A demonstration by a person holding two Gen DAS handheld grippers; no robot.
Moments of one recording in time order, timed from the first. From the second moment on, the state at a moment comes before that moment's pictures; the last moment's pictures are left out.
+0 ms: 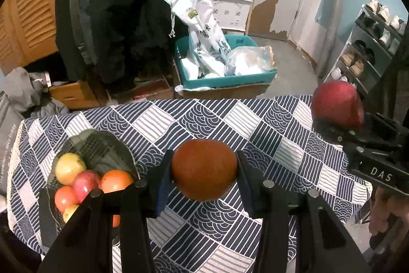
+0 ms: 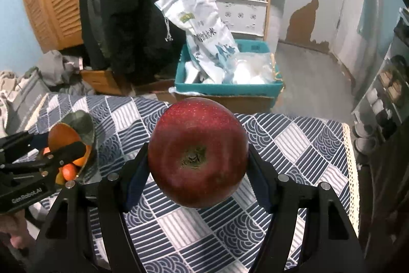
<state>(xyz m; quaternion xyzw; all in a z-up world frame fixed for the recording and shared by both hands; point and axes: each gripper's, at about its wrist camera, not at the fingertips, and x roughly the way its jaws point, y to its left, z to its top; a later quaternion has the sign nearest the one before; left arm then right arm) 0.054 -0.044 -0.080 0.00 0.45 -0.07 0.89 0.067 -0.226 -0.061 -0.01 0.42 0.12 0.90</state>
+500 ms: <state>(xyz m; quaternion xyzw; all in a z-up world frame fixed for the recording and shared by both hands) 0.034 -0.006 -0.057 -0.03 0.43 -0.06 0.90 0.055 -0.190 -0.040 -0.03 0.40 0.15 0.90</state>
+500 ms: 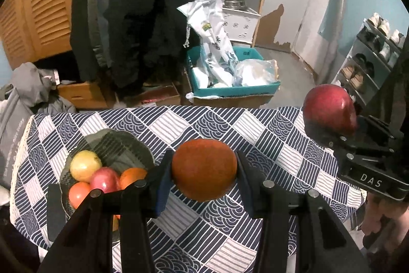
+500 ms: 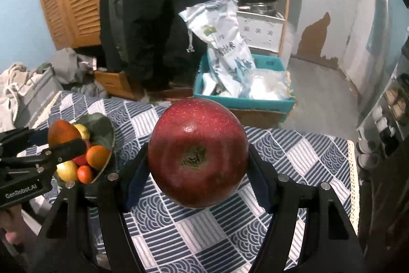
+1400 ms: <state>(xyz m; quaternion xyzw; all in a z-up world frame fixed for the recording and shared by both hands) 0.032 0.111 -0.100 -0.07 0.46 0.05 0.89 0.086 -0.060 -0.065 -0.05 0.43 0.25 0.87</state>
